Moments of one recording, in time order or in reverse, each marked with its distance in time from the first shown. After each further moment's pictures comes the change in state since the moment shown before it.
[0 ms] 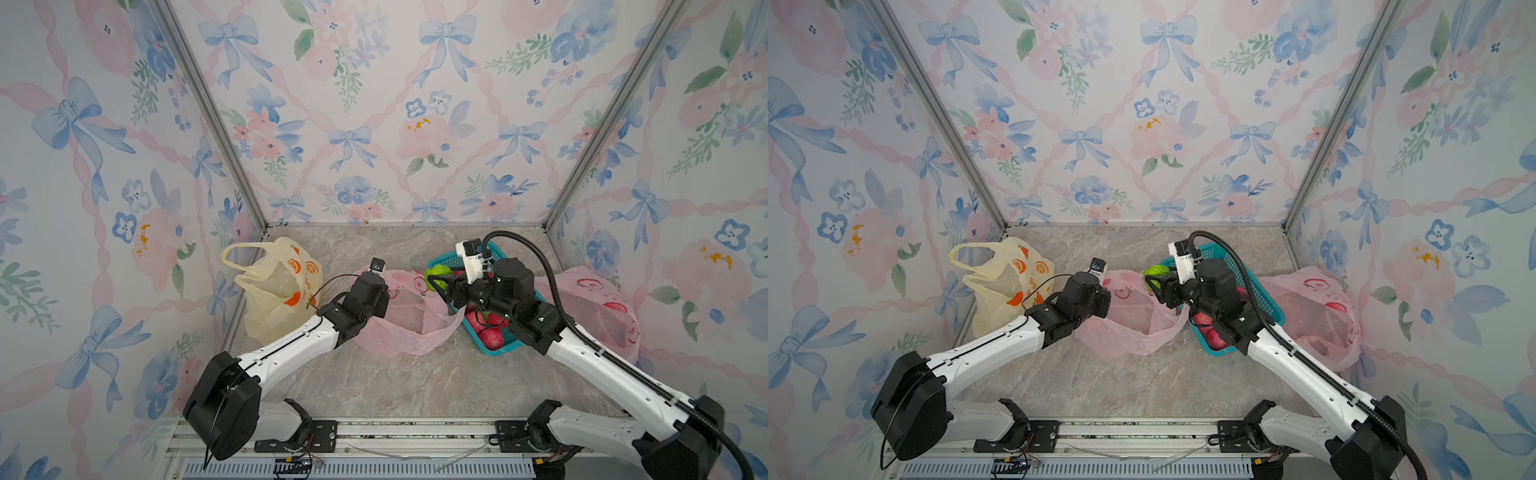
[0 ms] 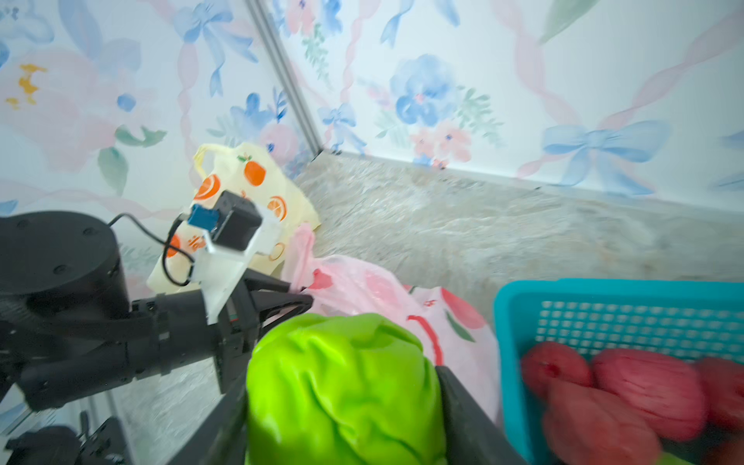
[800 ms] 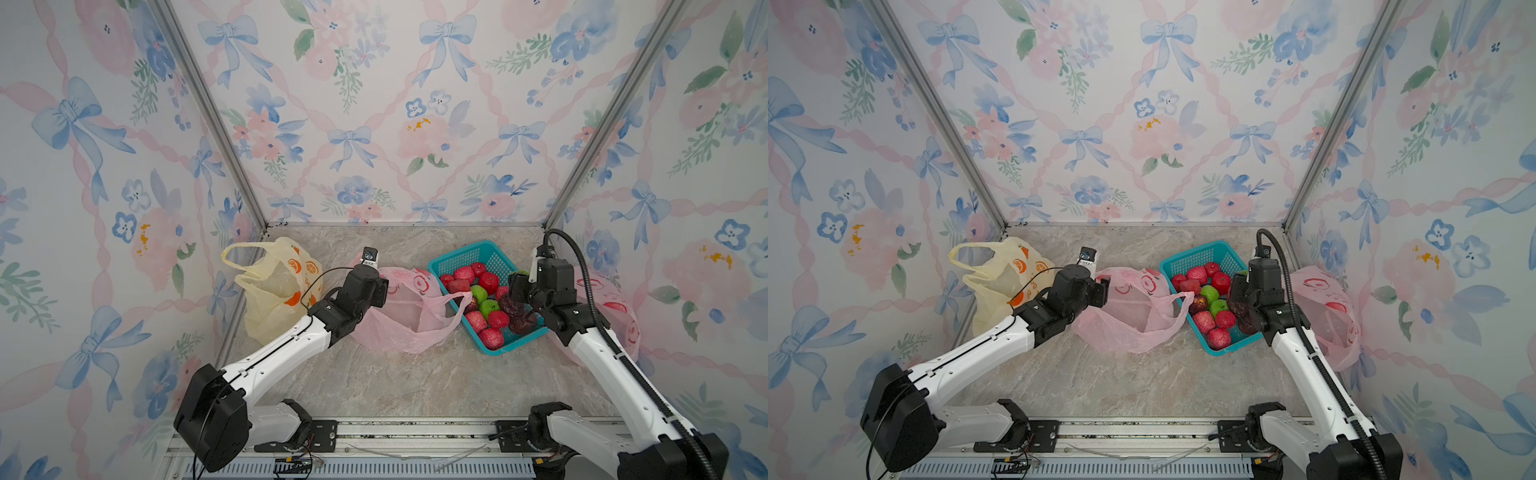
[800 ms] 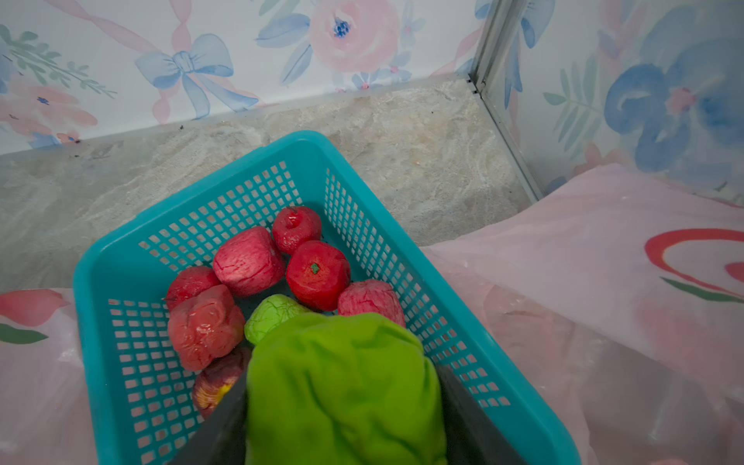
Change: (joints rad) left arm 0.013 -0.096 0.041 -0.004 -0.026 -0.040; right arm -0.465 -0.009 -0.075 -0.314 0.304 -0.039
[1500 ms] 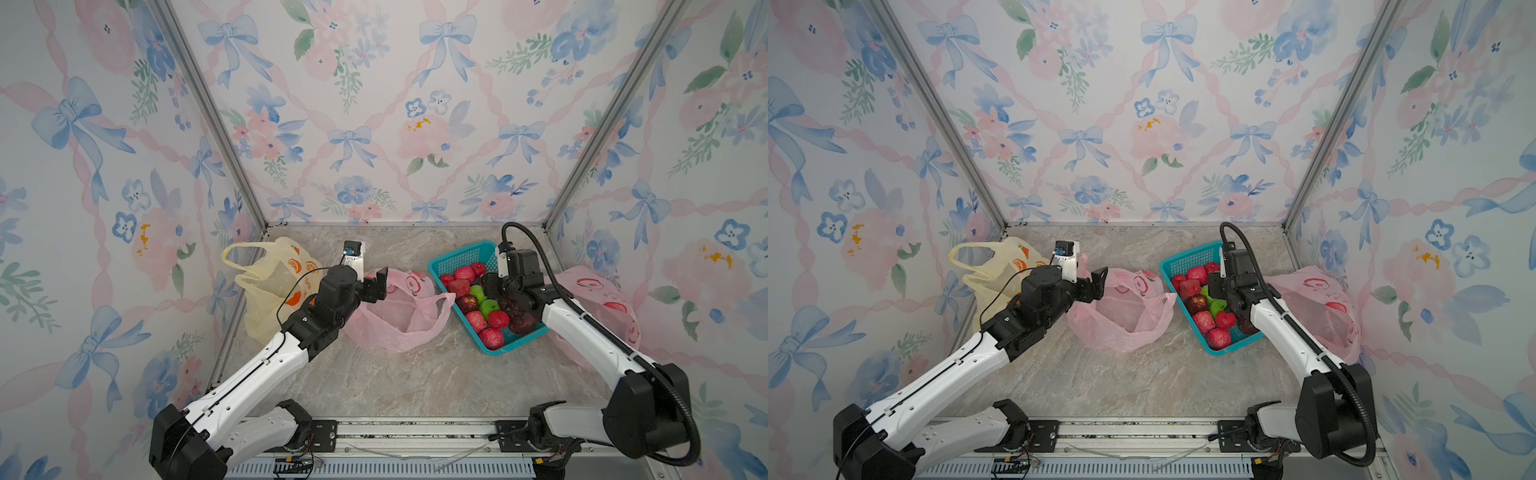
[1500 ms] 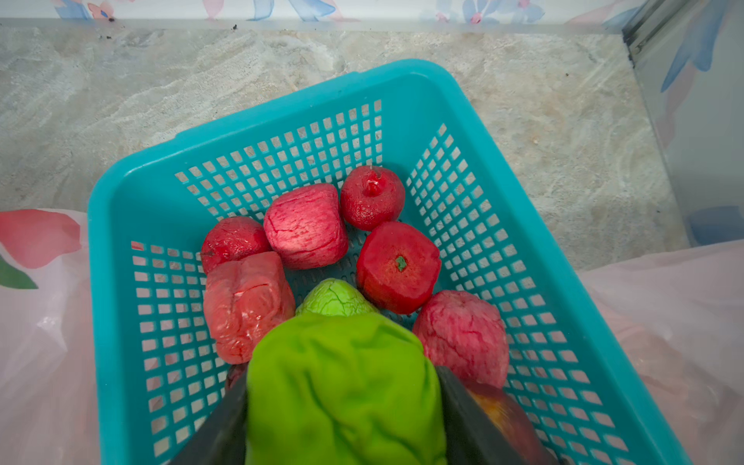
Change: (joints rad) left arm 0.021 -0.177 -0.015 0.040 0.092 -0.049; right arm 0.095 0.297 0.093 0.076 -0.121 -0.096
